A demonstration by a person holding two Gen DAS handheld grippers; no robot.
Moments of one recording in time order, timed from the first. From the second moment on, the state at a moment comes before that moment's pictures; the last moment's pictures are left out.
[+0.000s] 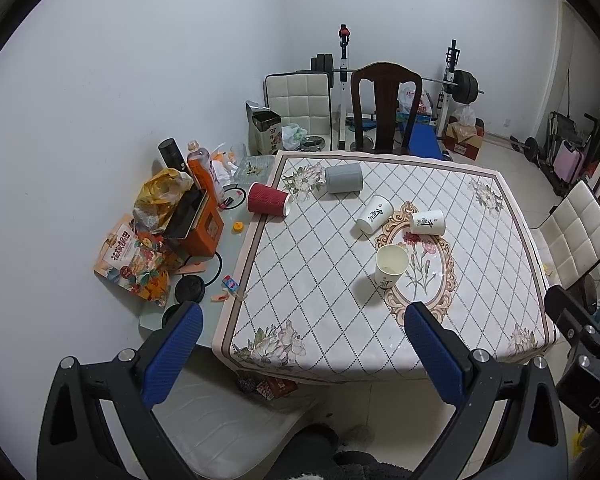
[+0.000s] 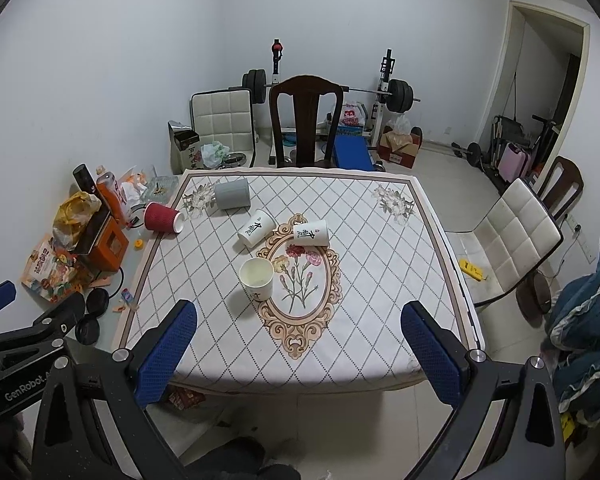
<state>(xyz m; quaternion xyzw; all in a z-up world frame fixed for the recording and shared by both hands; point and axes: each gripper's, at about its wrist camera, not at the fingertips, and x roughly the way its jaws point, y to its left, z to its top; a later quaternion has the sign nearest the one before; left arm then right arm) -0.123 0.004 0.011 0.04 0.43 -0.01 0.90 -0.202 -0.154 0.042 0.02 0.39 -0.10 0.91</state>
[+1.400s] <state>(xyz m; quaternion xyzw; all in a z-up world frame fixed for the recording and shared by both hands) -0.120 0.014 0.012 0.04 0.43 0.00 0.90 -0.186 -0.144 0.037 0.02 0.40 -0.09 0.91</state>
